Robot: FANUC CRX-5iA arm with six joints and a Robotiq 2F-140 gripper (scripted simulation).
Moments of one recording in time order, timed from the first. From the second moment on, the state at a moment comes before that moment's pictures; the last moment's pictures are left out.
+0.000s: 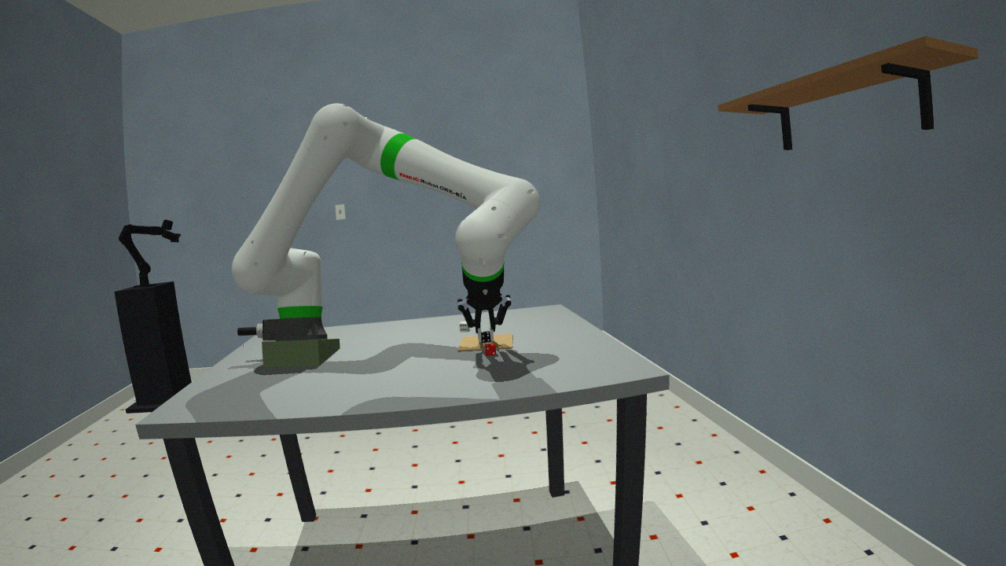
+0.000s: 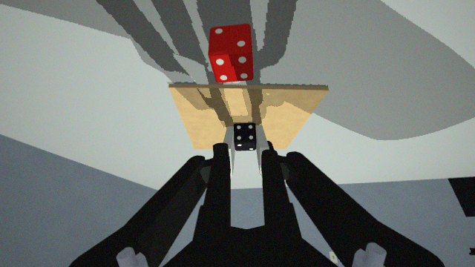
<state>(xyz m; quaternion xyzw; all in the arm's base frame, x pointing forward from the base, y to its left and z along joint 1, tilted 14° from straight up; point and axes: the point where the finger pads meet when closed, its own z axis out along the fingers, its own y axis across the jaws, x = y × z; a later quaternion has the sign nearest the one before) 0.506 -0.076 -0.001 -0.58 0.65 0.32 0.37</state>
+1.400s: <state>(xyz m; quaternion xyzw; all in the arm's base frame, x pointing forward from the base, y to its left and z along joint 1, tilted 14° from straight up) 0.506 -0.076 -0.001 -0.58 0.65 0.32 0.37</state>
